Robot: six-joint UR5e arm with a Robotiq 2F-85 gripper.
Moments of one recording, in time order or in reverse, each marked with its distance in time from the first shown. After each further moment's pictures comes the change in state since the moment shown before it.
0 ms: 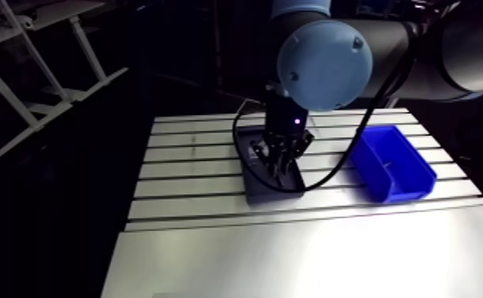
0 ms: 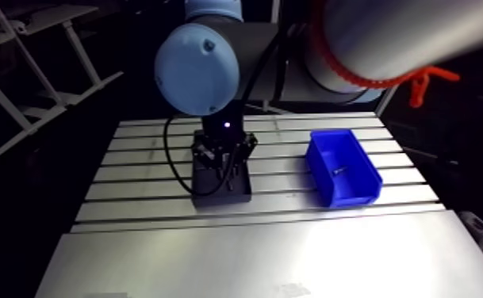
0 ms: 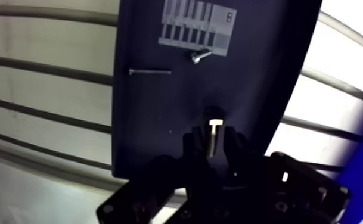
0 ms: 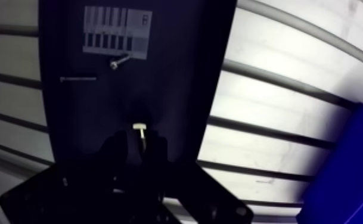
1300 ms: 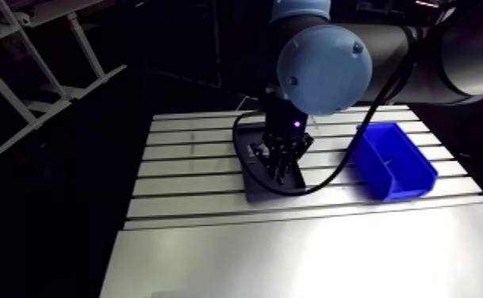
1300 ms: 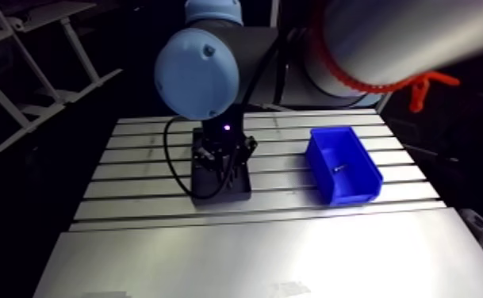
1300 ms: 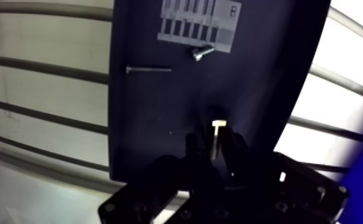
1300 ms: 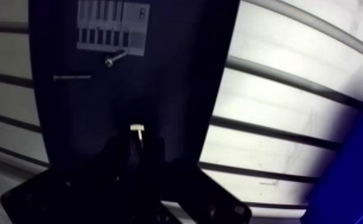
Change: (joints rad) arm -0.002 0.012 0.010 -0.007 0.000 0.002
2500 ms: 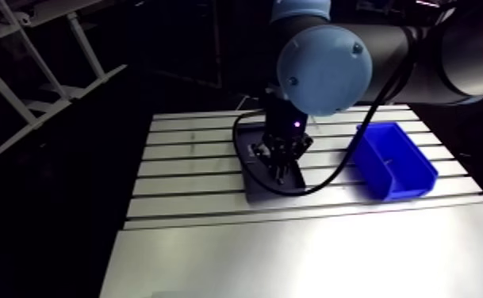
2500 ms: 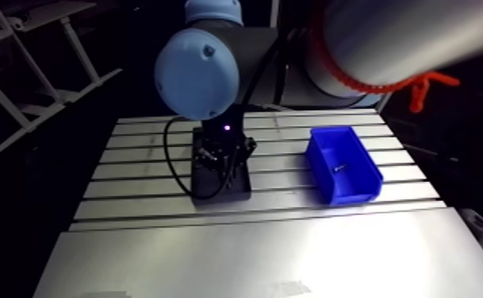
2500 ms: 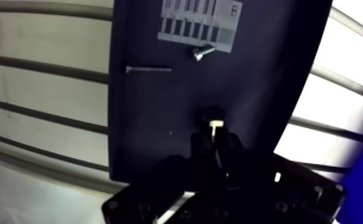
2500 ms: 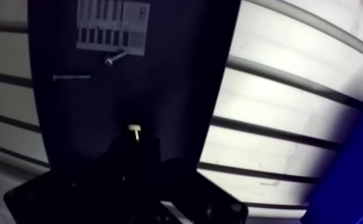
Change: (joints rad) arm 0.000 0.001 0.001 0.000 0.000 -0.001
